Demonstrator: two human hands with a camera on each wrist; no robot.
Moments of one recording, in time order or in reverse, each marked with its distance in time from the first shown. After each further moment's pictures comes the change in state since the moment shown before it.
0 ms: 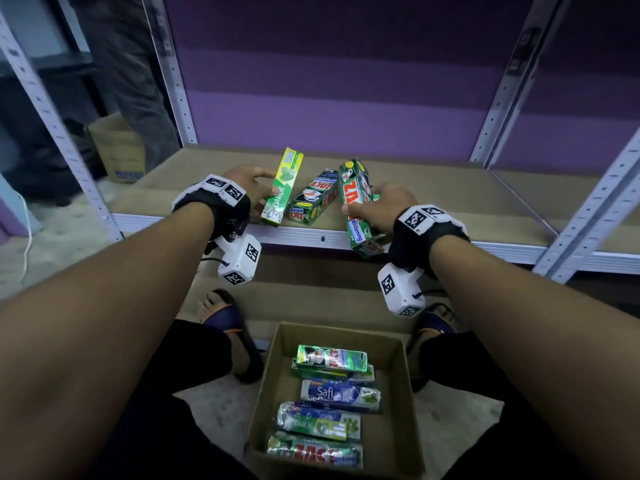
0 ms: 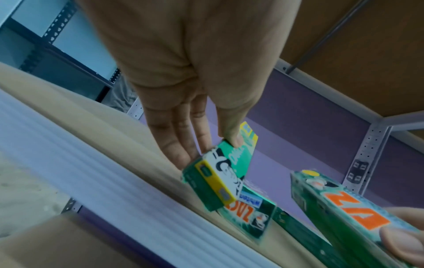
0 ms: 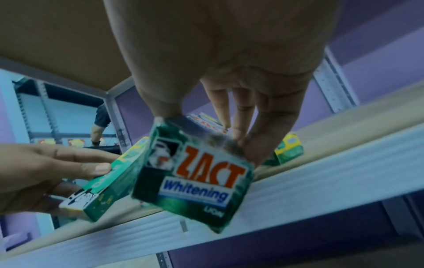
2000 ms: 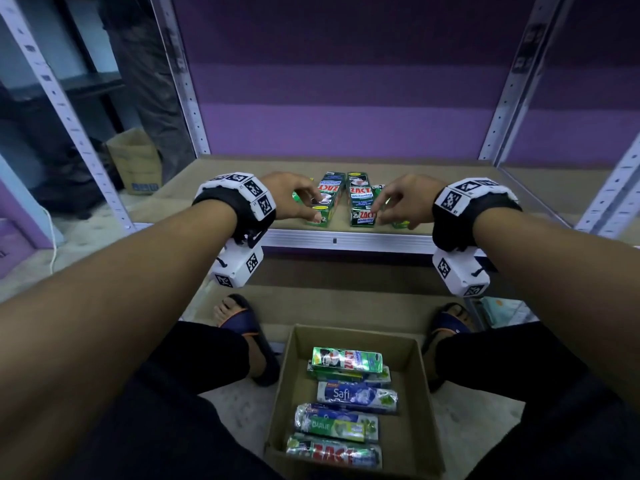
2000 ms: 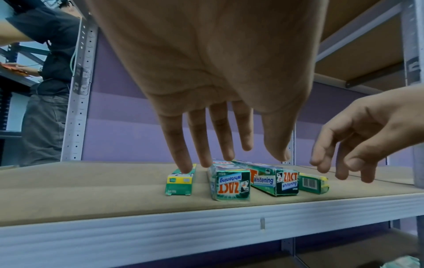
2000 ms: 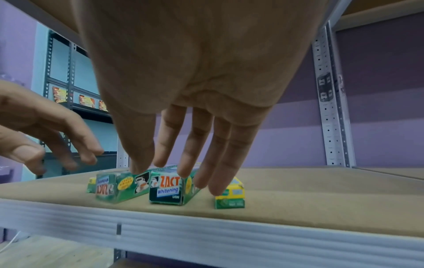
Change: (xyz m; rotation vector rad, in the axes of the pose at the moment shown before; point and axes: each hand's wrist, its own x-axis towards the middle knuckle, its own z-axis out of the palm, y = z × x) left_hand -0.027 0.037 0.007 0.653 -0.205 0.372; right_hand -0.007 -0.004 -0.043 -0.156 -0.279 -0.171
